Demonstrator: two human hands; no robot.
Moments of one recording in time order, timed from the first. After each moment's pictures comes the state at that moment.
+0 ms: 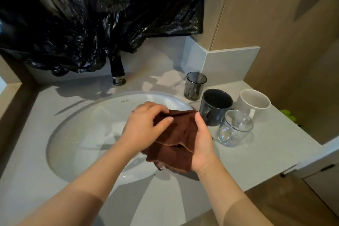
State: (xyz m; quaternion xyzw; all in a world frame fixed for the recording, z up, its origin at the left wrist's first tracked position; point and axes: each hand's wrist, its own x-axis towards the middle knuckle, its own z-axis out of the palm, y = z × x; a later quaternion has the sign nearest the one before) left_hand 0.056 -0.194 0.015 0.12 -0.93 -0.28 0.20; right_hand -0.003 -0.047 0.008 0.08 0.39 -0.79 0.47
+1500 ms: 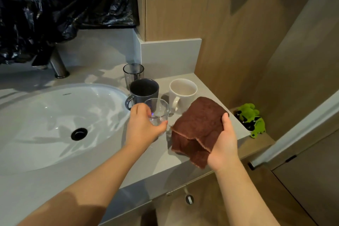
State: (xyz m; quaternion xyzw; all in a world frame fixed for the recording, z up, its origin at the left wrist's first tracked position) left_hand -0.039 0.015 -0.011 0.27 -0.86 -0.35 0.26; right_hand -0.084 0.180 0.027 0.16 0.40 -0.86 0.28
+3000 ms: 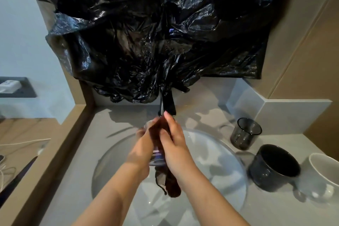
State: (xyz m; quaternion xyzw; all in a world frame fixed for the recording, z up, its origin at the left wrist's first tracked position) left_hand 0.079 -0.271 0.052 0.36 -0.48 -0.76 0.25; right_hand 0.030 -0.207 0.061 -0.20 0.60 -0.70 0.33
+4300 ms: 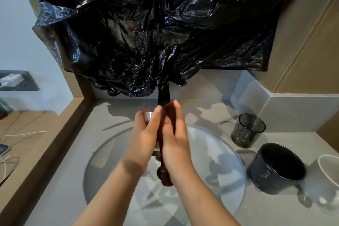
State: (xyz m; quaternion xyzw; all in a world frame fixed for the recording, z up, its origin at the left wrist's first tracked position) left_hand 0.060 -0.255 0.060 0.33 -0.59 -0.66 0.33; right_hand 0.009 -0.193 0.051 -0.28 0.59 -0.71 0.27
